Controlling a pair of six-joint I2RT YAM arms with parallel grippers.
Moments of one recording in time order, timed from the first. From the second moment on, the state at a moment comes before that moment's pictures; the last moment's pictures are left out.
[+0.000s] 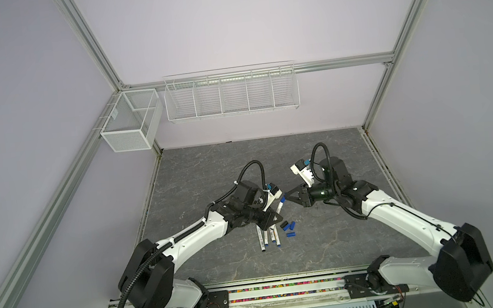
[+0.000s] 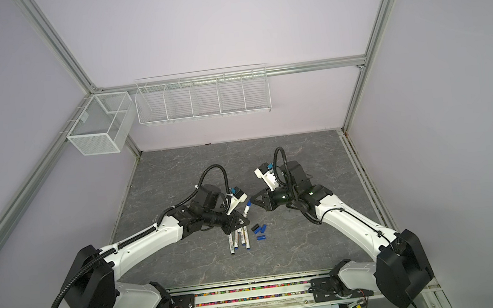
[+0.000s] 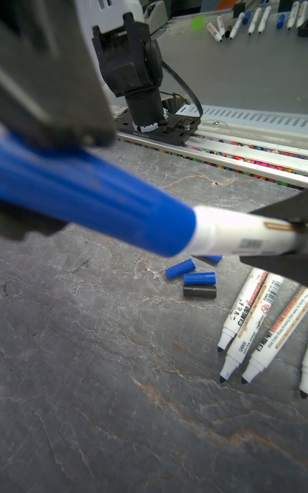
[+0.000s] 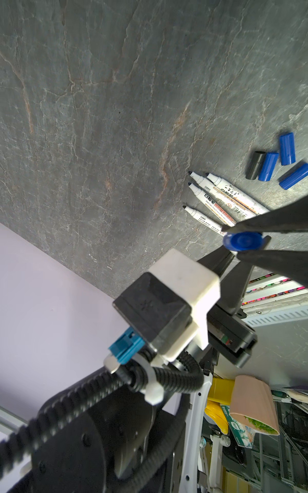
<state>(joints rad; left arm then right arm) -0.77 1.41 0.90 -0.30 0.52 -0.04 0.54 1.27 0.93 -0.33 -0.69 0.29</state>
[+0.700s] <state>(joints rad) -0.80 1.30 0.83 -0.26 0.44 0.23 0.53 1.31 1.11 -0.66 -0.83 0.14</state>
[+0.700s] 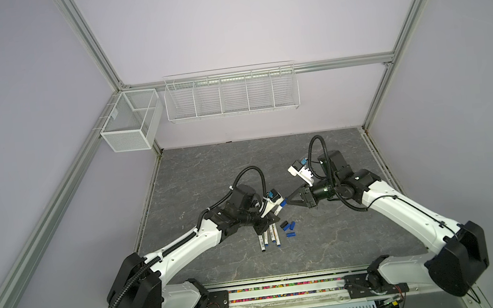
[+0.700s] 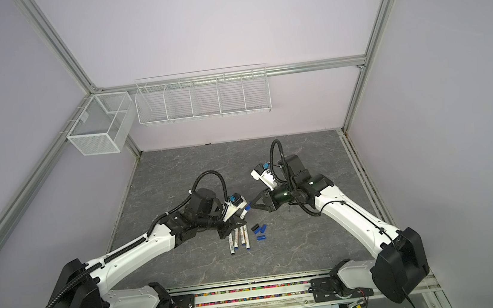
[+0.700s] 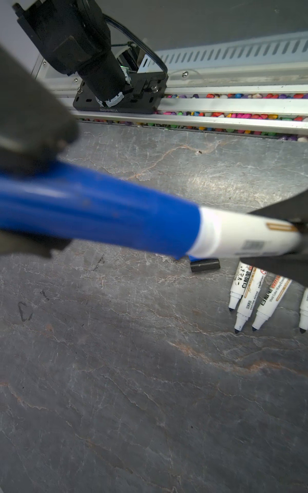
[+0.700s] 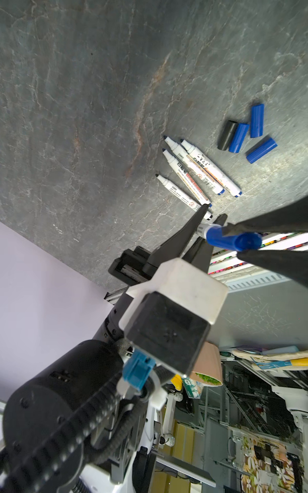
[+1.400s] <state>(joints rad) -0.83 1.34 0.85 -0.24 0.42 0.28 0.56 1.32 1.22 -0.88 -0.69 0.07</state>
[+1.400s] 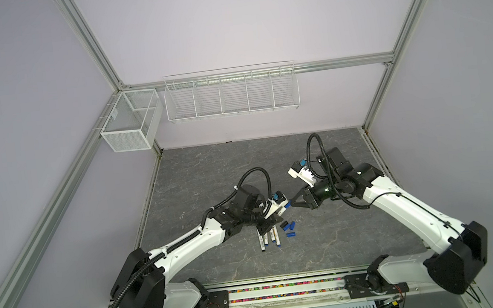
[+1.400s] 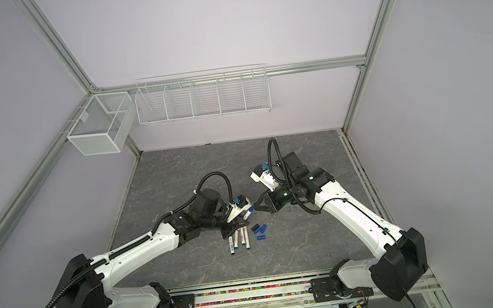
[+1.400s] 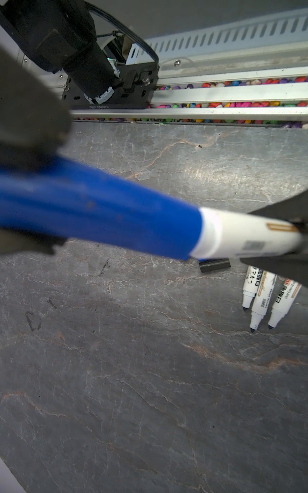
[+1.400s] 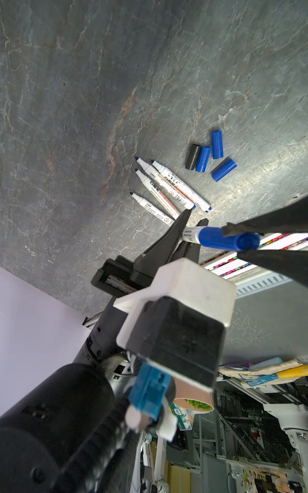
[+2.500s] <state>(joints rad) -0.86 1.39 0.90 -0.29 0.39 0.30 0.58 1.40 1.34 -1.05 -0.60 -0.01</state>
